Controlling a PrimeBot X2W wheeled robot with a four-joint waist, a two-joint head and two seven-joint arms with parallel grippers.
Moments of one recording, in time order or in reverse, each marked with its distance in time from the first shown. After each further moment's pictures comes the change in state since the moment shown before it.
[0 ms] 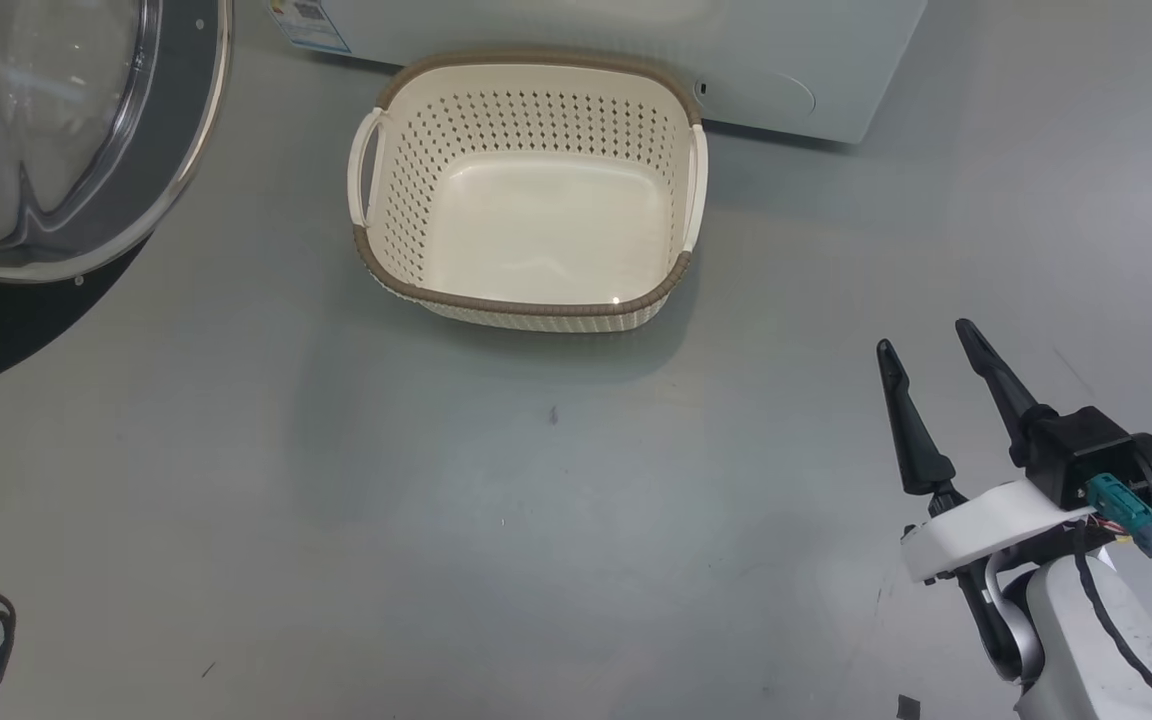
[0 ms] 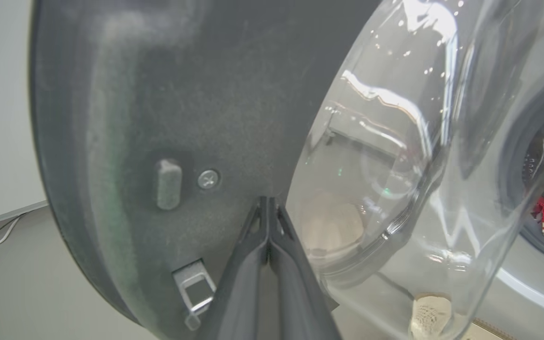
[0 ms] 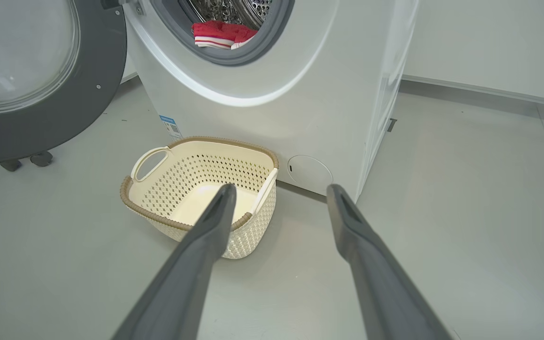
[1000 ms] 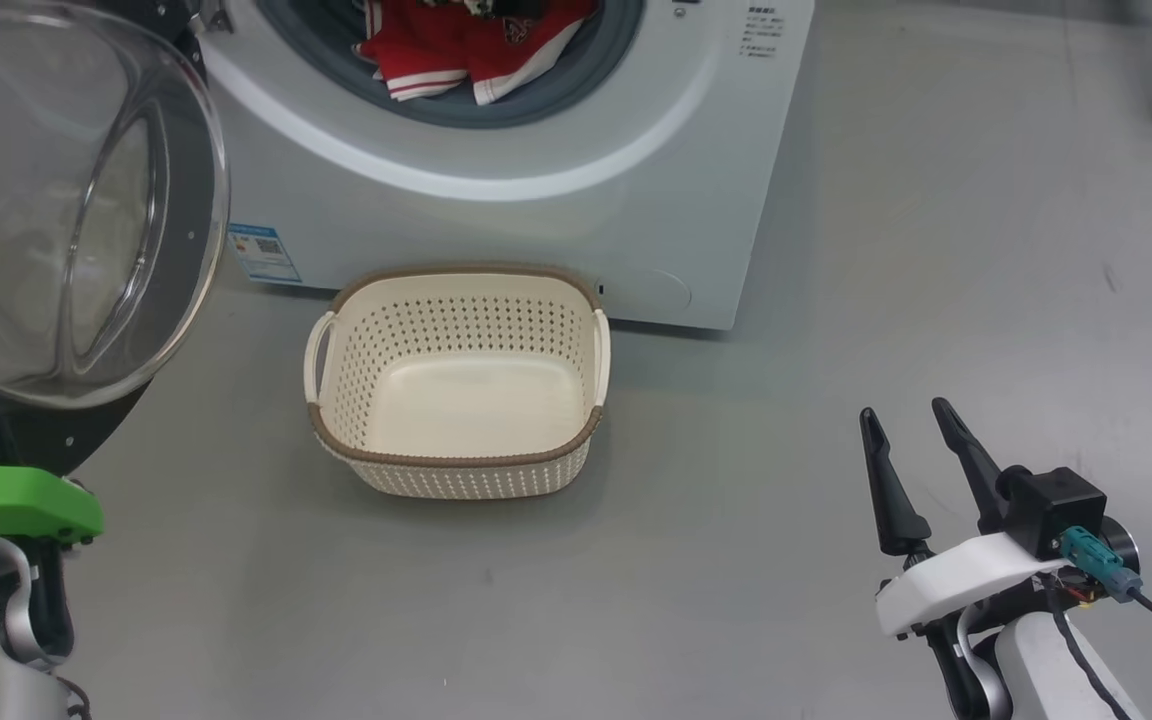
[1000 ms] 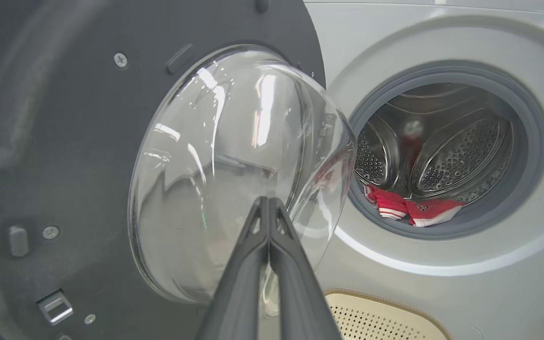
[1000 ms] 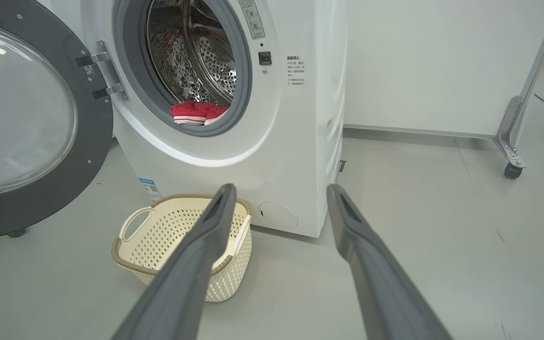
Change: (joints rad) left arm 0.160 -0.032 -0.161 -0.080 0.132 -0.097 -0.025; right arm 0.057 0.081 -0.022 0.112 0.066 0.001 -0.028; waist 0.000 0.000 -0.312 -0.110
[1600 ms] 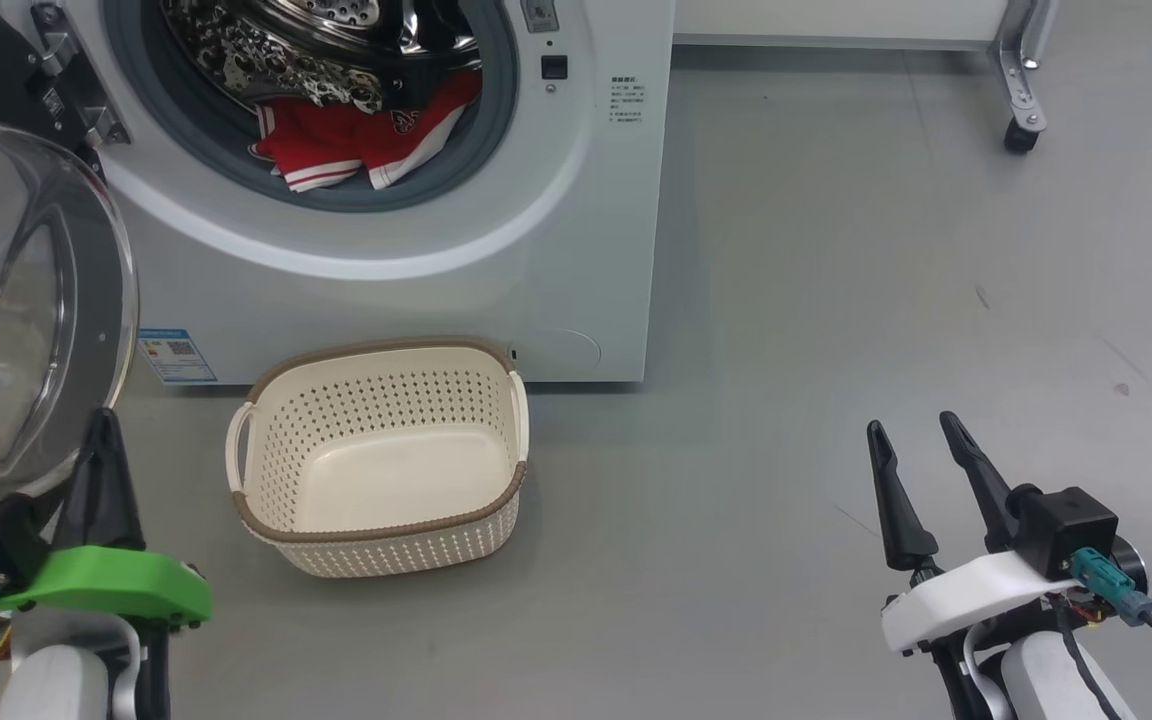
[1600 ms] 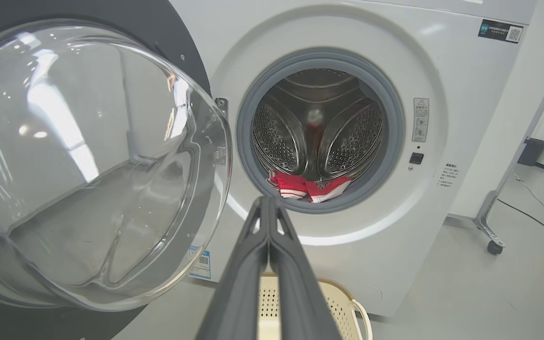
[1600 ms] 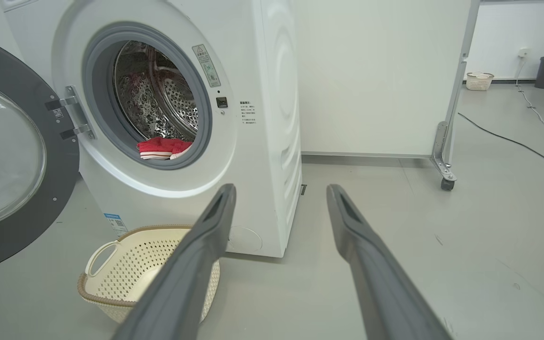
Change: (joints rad) left arm 0.159 -0.075 -0.081 -0.114 0.029 -0.041 -0.001; right arm 0.045 0.005 -0.011 -0.047 0.001 0.008 -0.003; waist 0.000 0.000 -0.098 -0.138
